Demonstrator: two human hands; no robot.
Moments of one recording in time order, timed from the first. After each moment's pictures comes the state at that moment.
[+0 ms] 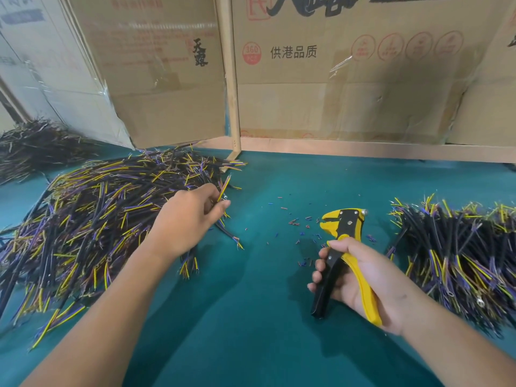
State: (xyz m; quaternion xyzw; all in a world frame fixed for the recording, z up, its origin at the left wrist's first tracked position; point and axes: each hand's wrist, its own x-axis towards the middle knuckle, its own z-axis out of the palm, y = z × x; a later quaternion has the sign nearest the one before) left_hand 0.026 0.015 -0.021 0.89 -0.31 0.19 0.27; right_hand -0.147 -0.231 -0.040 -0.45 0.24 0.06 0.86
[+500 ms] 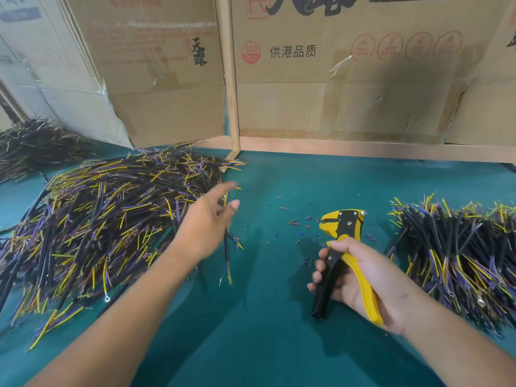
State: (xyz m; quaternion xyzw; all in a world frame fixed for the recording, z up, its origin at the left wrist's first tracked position) left_hand 0.014 -0.014 -0.037 0.86 -0.24 0.07 0.44; right_hand -0.147 -0.233 -0.043 -0.46 0.23 0.07 0.86
